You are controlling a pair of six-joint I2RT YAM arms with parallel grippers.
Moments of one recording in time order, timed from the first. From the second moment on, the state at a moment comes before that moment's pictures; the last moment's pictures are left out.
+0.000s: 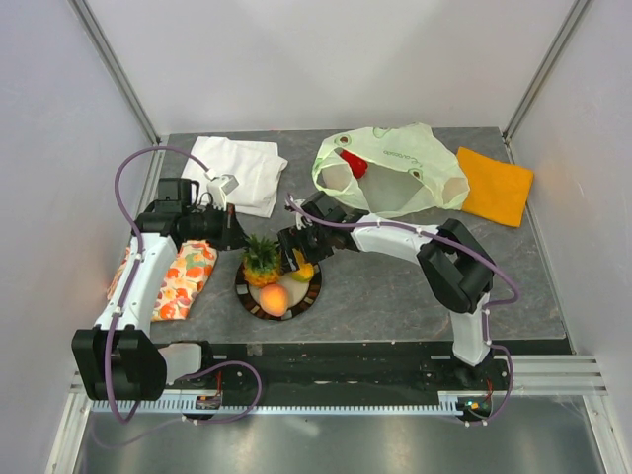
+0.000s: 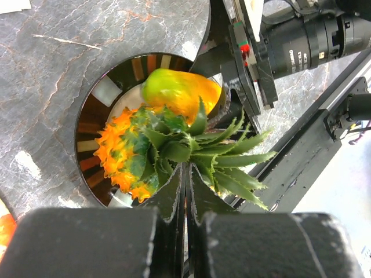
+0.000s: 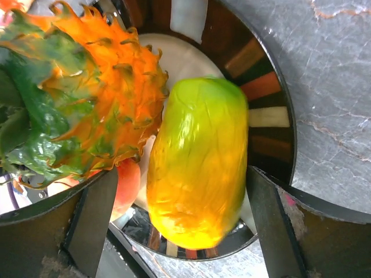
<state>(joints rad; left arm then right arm) -0.01 1.21 1.03 -0.79 0.75 0.16 0.81 1.97 1.37 -0.29 -0.36 0.39</state>
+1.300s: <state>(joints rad) -0.06 1.19 1.43 -1.05 0.77 0.29 0.62 1.65 1.27 -0.57 -0.54 -0.20</state>
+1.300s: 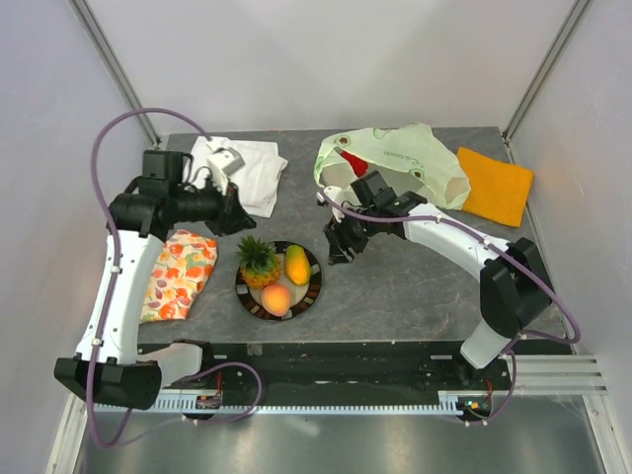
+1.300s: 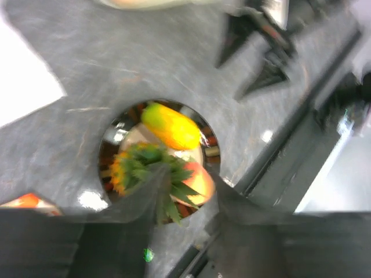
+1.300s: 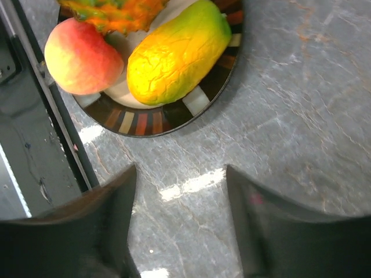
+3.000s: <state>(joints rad) -0.74 1.21 0.98 -0.86 0.38 0.67 0.68 1.98 1.40 -0.51 -0.70 -0.15</state>
